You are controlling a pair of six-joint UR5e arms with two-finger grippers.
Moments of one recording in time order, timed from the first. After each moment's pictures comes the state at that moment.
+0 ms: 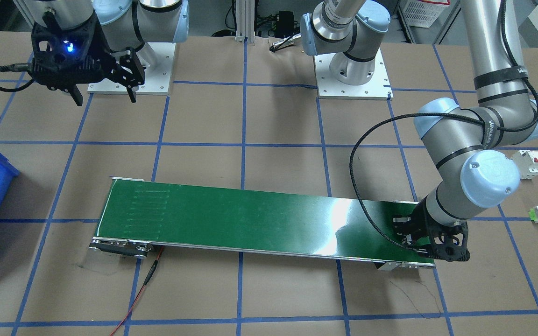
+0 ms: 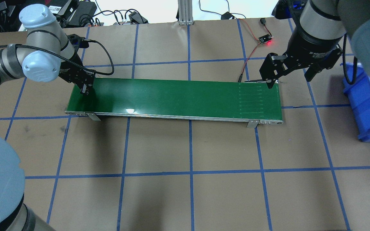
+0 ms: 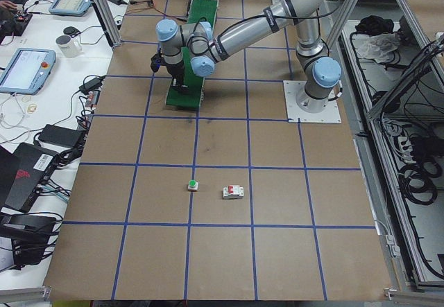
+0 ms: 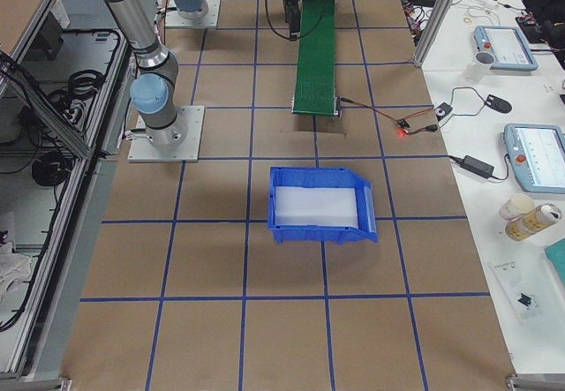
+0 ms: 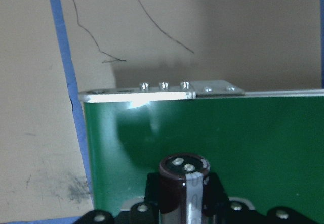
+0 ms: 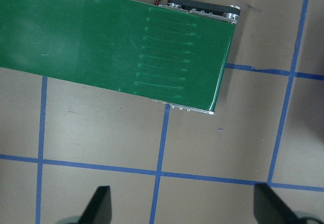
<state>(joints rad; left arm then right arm) -1.37 -2.00 -1.63 -1.10 1.62 0.32 1.59 -1.65 1.62 -1.54 -1.60 -0.12</state>
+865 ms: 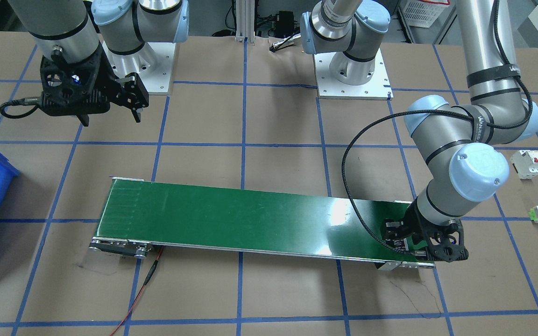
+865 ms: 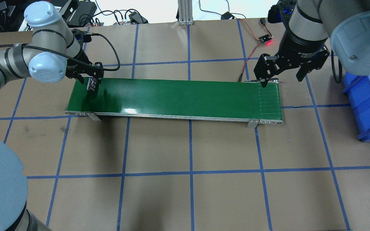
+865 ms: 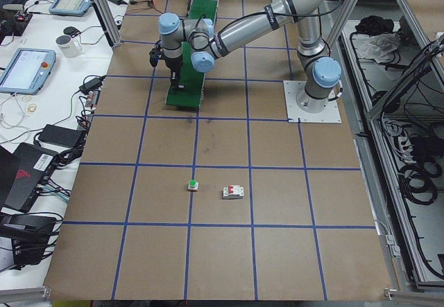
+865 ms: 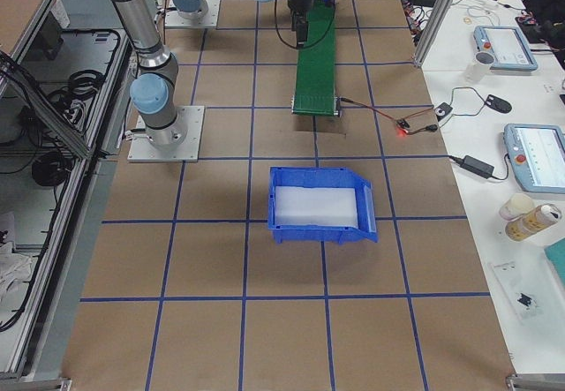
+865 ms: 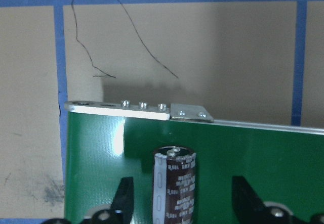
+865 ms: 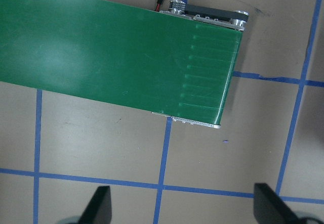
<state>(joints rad) -1.40 -1.99 -1.64 -1.04 1.60 0.16 1.59 -1.58 1.63 -1.59 -1.59 -0.11</state>
